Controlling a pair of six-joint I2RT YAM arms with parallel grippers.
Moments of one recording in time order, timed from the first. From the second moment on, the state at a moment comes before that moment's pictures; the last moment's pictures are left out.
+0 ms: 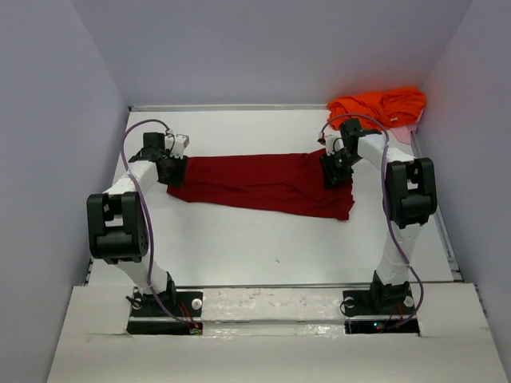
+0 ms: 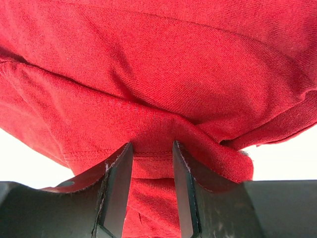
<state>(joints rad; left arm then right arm) 0.04 1.65 1.09 -0.41 0.19 0.25 0.13 2.03 1.52 -0.83 -0.34 -0.29</state>
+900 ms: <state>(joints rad) -0.03 2.04 1.41 -0.33 0.32 0.23 0.13 2.03 1.52 -0.83 -0.34 -0.29</state>
